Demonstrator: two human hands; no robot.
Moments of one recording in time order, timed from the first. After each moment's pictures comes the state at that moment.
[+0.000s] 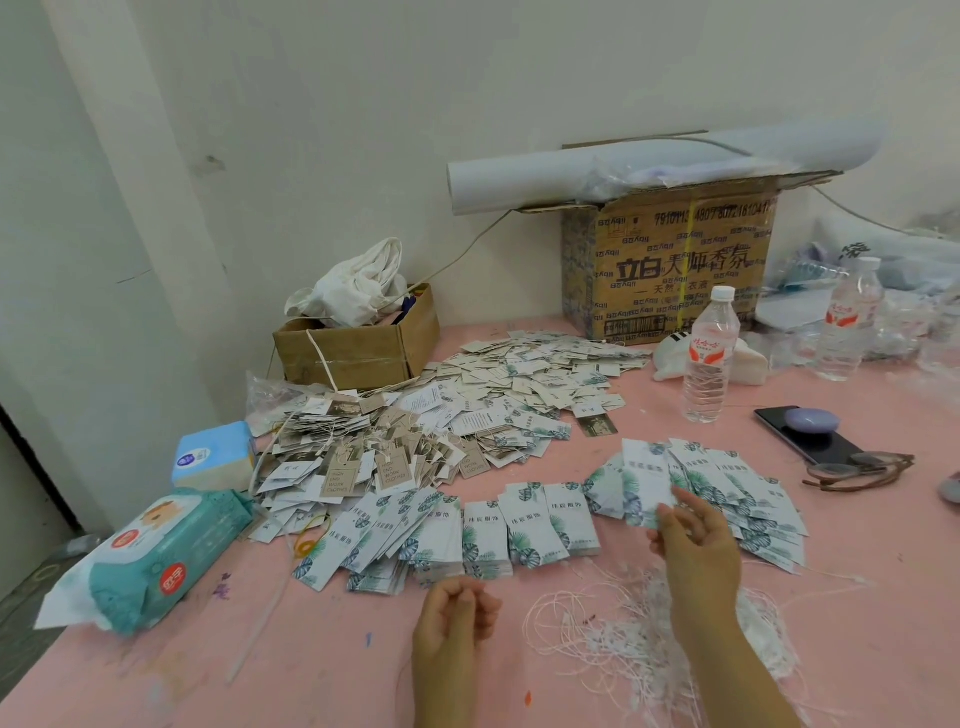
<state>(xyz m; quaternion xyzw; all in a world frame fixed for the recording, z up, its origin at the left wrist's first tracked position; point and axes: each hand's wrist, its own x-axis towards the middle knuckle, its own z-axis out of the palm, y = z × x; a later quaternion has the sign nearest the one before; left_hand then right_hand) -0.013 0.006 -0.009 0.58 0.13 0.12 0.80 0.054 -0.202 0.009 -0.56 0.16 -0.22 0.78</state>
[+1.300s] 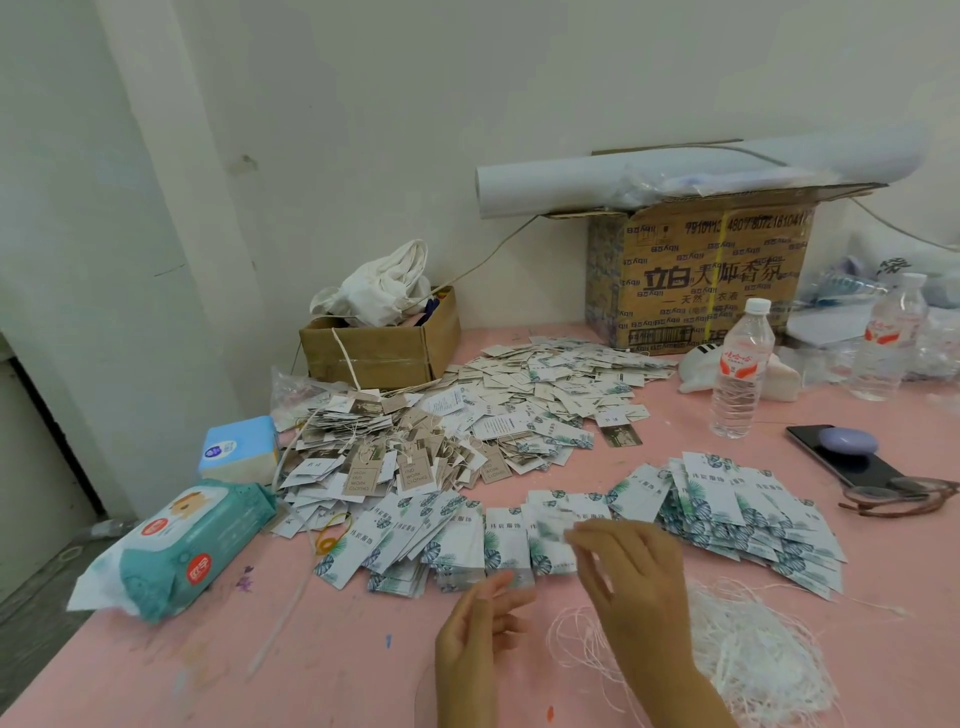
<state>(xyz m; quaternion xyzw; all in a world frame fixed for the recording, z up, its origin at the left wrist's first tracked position) -0.011 0.004 -0.009 0.57 0.10 0.11 0.81 0.038 -0.142 0.004 -0.80 -0.21 -0.52 0.24</state>
